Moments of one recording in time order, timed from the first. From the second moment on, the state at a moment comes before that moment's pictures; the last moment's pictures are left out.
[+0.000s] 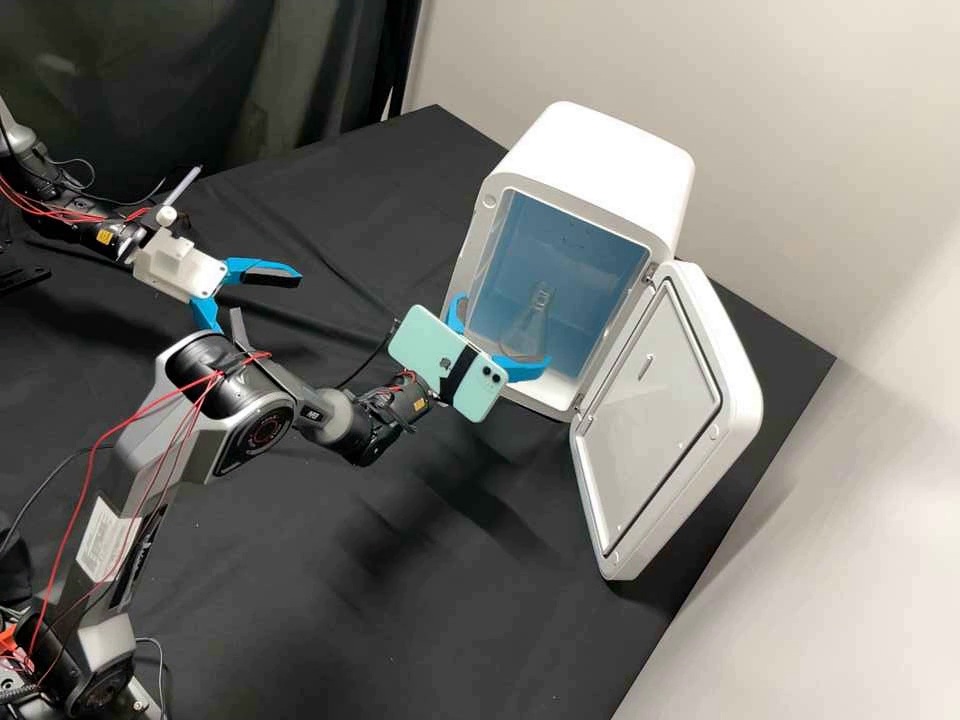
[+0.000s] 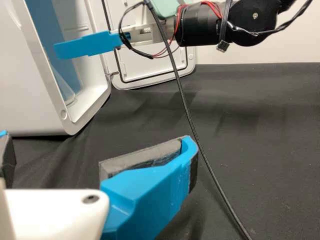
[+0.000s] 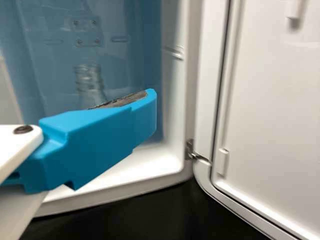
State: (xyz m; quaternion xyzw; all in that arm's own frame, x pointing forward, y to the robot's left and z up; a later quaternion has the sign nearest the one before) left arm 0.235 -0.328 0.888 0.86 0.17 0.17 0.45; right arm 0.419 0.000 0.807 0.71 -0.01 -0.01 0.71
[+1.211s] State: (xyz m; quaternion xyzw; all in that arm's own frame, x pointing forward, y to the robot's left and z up) left arm 0.237 -0.332 0.894 0.86 0.16 0.17 0.45; right arm 0.472 -0.040 0.762 0.72 0.01 -0.08 0.69
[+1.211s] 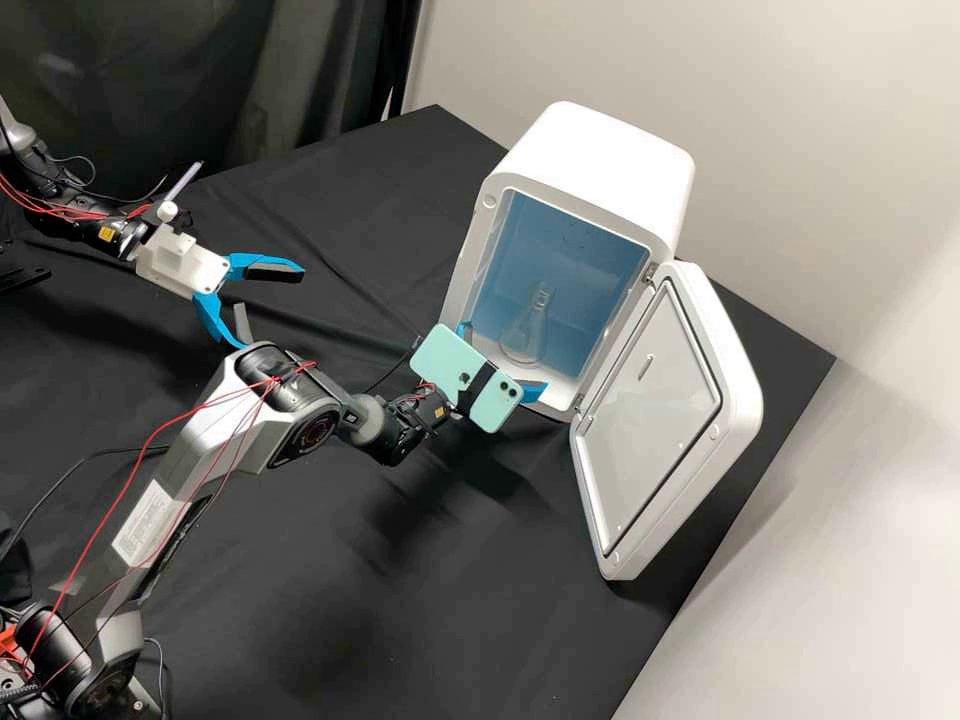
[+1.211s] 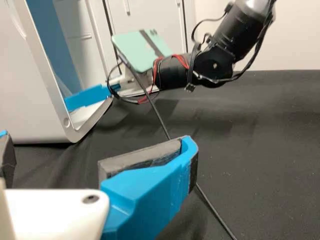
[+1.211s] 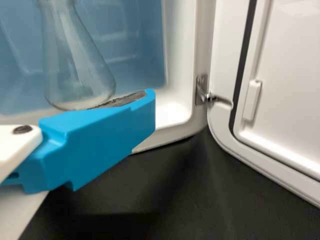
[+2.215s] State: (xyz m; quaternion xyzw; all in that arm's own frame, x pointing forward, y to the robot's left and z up) left arm 0.238 -0.334 0.896 0.86 0.16 0.17 0.45; right arm 0.497 -0.061 0.797 0.71 -0.02 -0.05 0.70
